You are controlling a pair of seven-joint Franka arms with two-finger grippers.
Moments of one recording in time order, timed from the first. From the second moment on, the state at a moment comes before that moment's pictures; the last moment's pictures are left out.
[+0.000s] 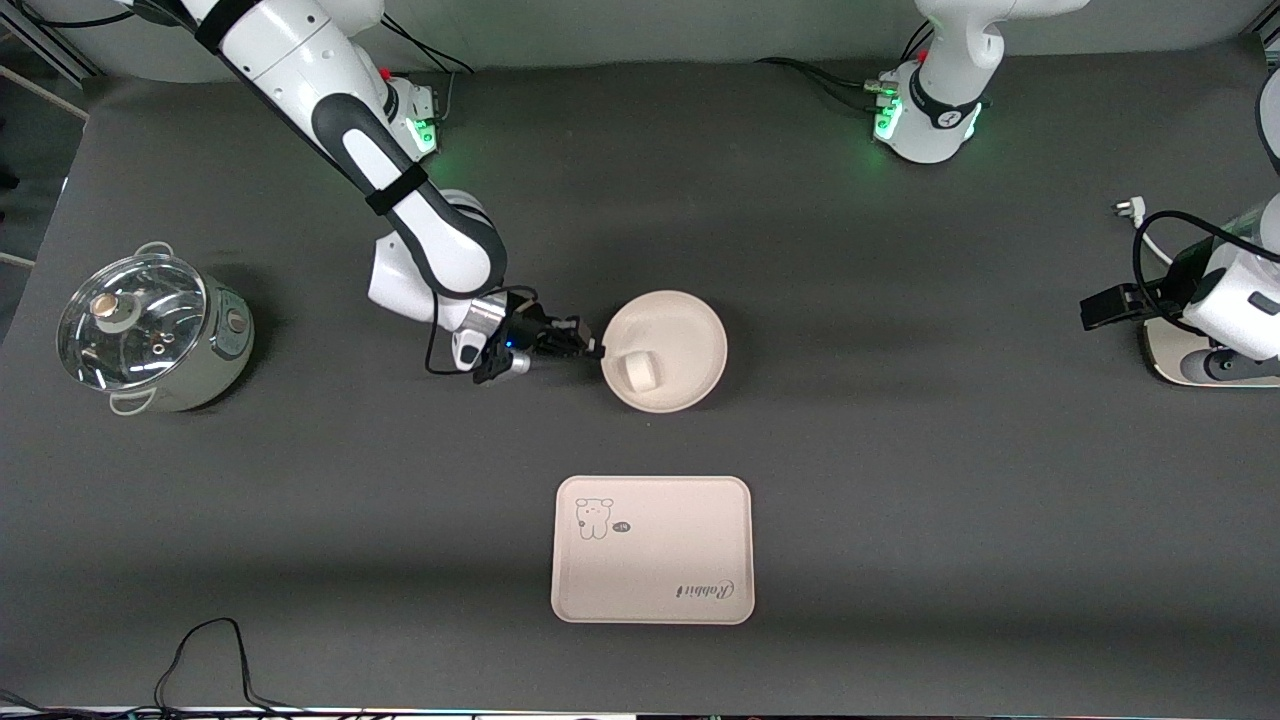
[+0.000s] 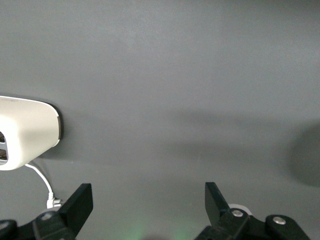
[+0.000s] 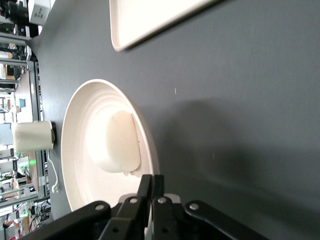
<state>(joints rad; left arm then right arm) 0.01 0.10 -0.03 -1.60 0.05 1.56 -0.13 0.20 0.46 0.41 -2.11 1.50 2.69 -0.73</state>
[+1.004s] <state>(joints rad) 0.01 0.11 -0.07 -1.58 0.04 1.55 -0.17 0.20 0.89 0.29 -1.28 0.66 2.46 0.00</state>
